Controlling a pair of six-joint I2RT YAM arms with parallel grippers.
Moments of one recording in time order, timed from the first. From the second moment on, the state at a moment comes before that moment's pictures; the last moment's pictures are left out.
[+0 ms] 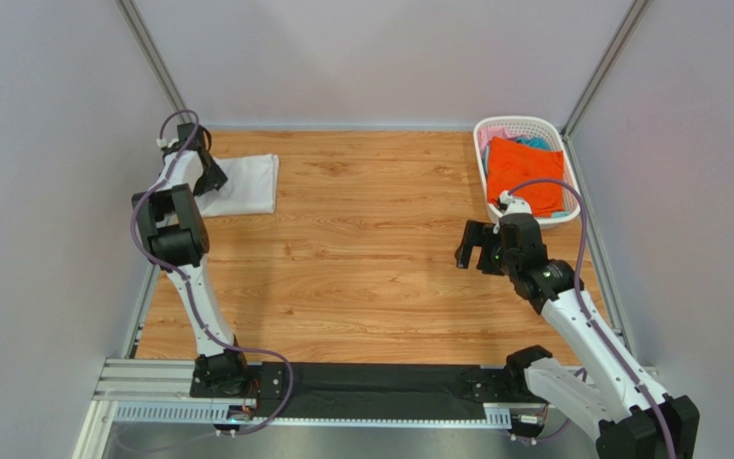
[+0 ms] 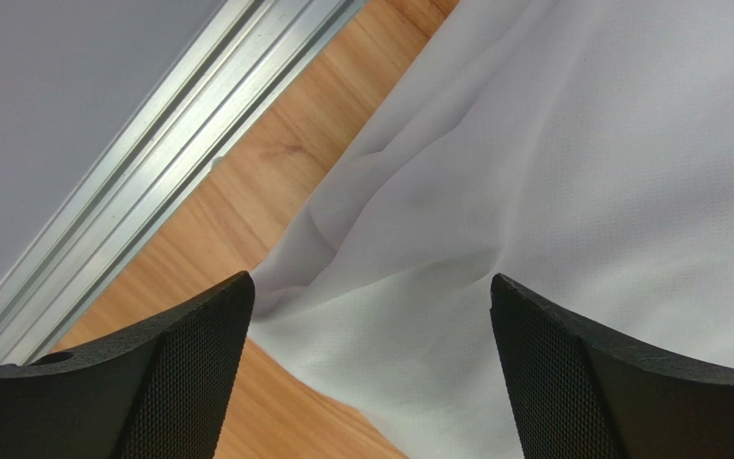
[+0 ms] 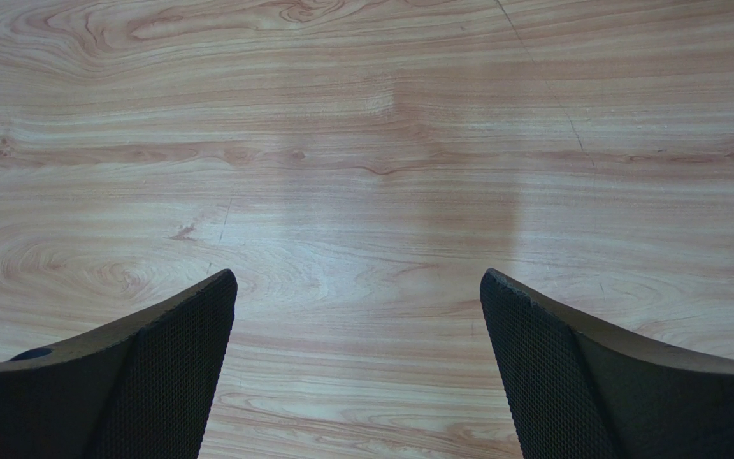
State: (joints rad) left arm 0.25 2.20 1.77 -0.64 -0.36 -0.43; right arm 0.33 0.88 0.72 -0.57 0.08 0.41
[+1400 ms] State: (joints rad) left arm -0.54 0.91 0.71 -0.54 -0.27 -0.75; right arm 0.33 0.71 0.65 -0.54 -0.01 0.45
